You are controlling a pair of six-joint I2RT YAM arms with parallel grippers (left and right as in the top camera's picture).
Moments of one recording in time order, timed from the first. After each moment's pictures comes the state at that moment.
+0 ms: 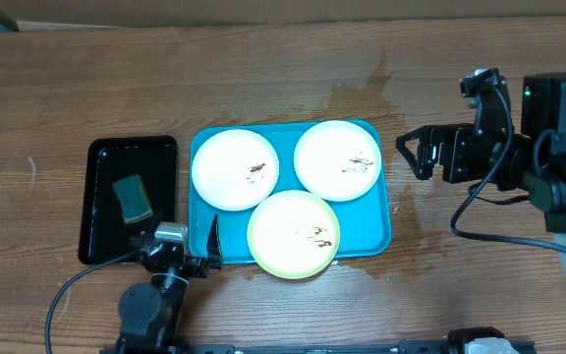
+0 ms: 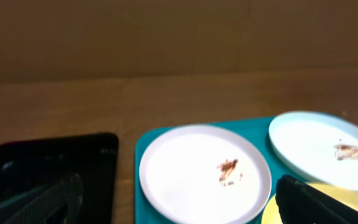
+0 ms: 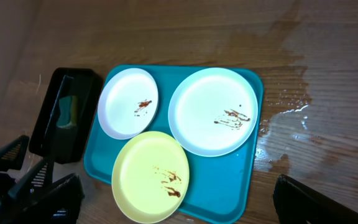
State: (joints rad) left arm -0.11 0.01 0.08 -0.22 0.03 -0.02; right arm 0.09 1.25 1.54 -1.19 -0.45 0.10
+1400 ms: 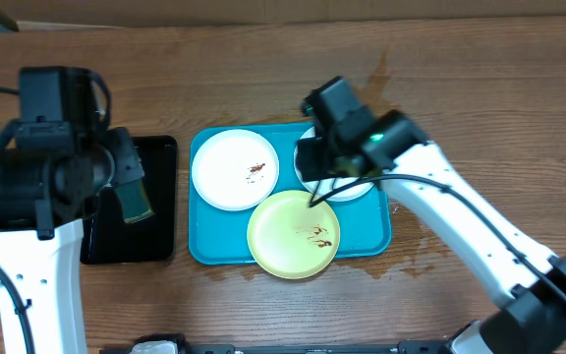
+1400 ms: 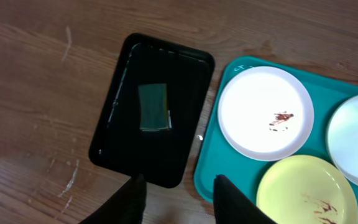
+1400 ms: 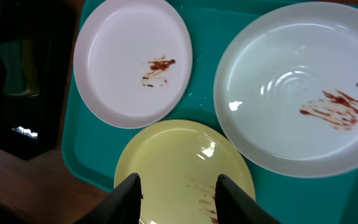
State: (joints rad) left arm 0.05 1.36 1.82 -1.53 -0.16 -0.28; right arm 0.65 1.71 1.55 -0.94 -0.13 0.43
